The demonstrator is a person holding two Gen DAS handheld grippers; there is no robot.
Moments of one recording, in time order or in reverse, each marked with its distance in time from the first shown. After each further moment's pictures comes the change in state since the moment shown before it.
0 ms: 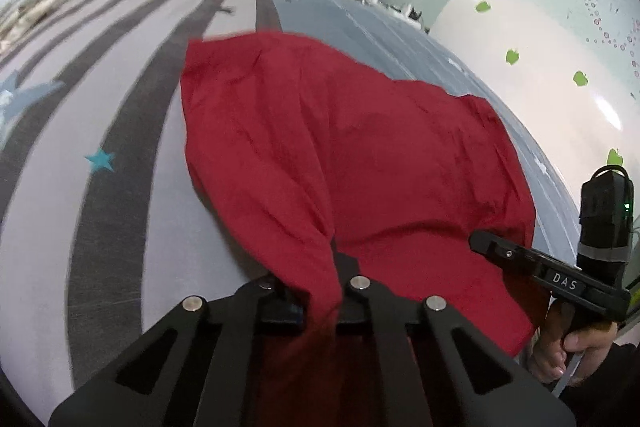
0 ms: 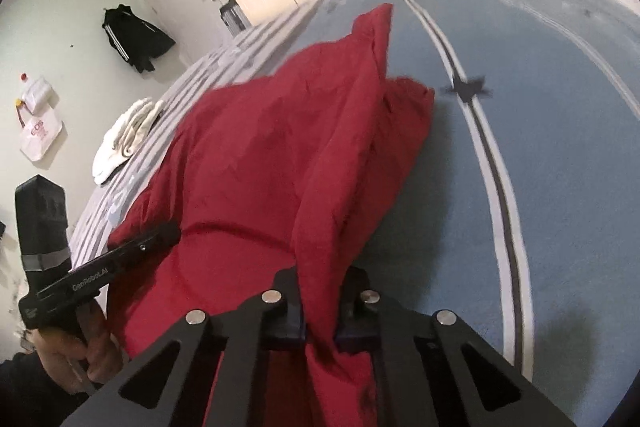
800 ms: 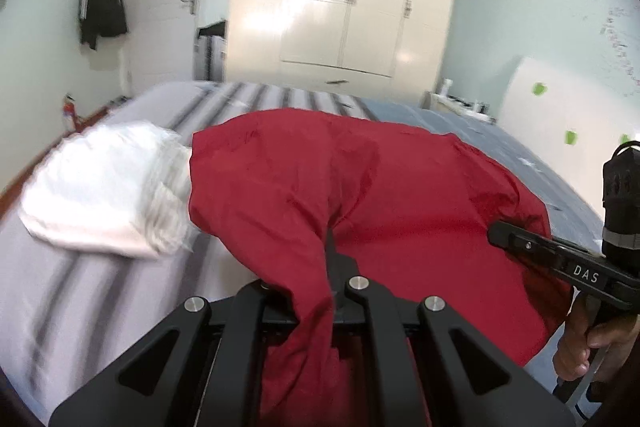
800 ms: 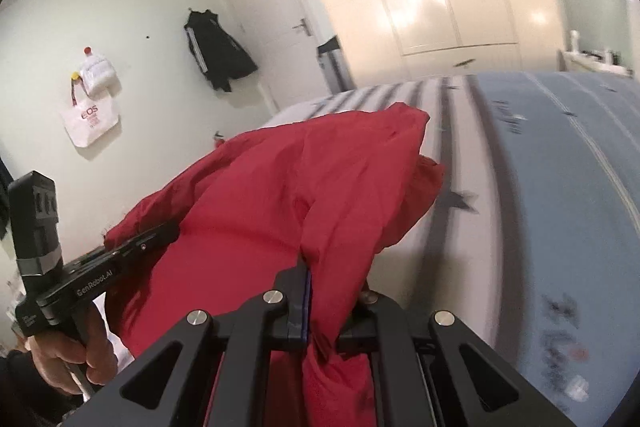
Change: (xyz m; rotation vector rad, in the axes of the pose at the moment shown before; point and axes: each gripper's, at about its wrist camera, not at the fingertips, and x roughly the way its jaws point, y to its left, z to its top) left arm -0.143 0.248 0.216 0.071 -0.282 0.262; right arm 0.119 0.316 0.156 -0.215 -0.160 0.178
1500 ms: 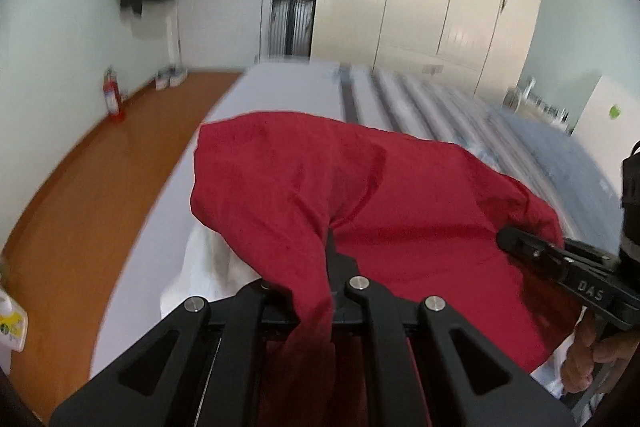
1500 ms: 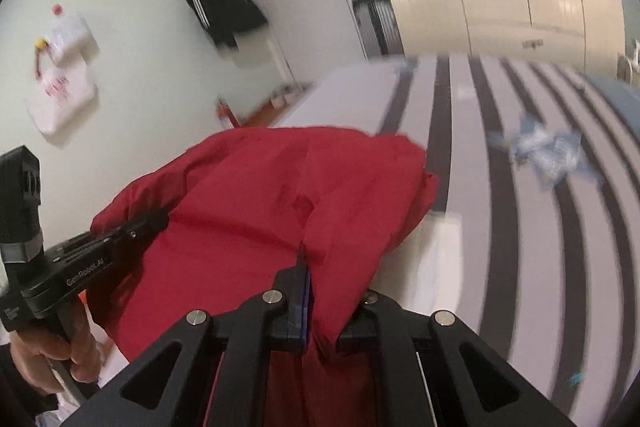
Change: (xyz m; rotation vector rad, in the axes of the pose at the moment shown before) left arm 0.144 0.396 0.080 -0.039 0.198 0.088; right arm 0.358 0.220 0.064 -0.017 0.192 -0.062
